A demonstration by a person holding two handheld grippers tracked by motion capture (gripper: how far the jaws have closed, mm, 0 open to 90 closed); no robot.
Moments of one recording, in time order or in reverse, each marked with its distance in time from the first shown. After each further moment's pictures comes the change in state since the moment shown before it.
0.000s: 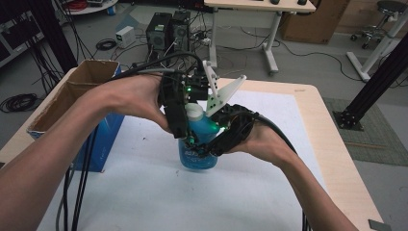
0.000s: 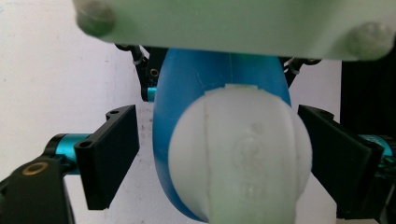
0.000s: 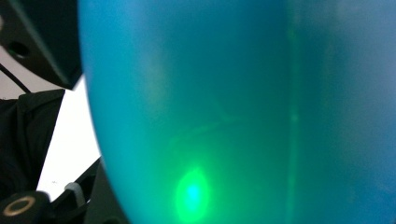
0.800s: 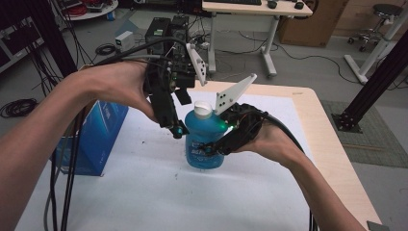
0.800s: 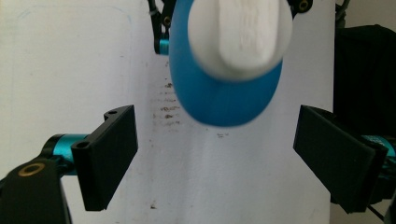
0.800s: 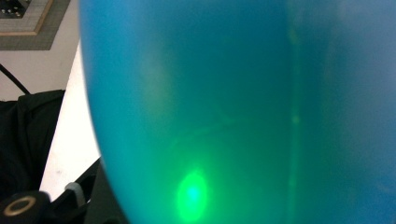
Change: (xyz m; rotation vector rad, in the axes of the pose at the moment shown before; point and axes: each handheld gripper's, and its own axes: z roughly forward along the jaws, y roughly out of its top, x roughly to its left) left arm 0.004 -0.006 -0.030 -0.004 0.001 0.001; right arm -0.001 -0.005 -0.020 -0.018 -0.025 0.014
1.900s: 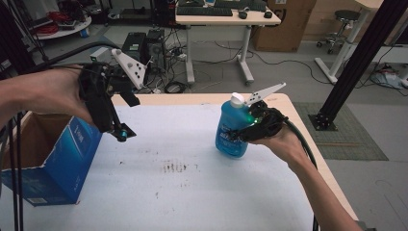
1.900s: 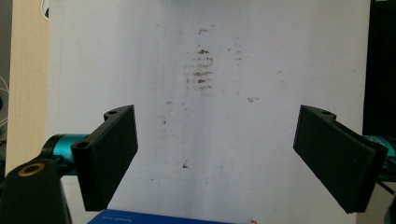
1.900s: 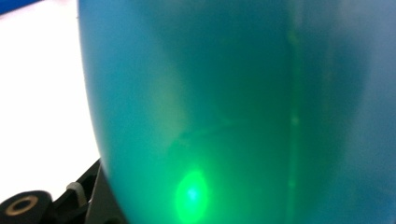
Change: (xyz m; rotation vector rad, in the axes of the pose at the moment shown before) left arm 0.020 -0.036 -0.037 0.017 0.079 0.020; right arm -0.060 -0.101 -0.064 -0.046 -0.368 0.379
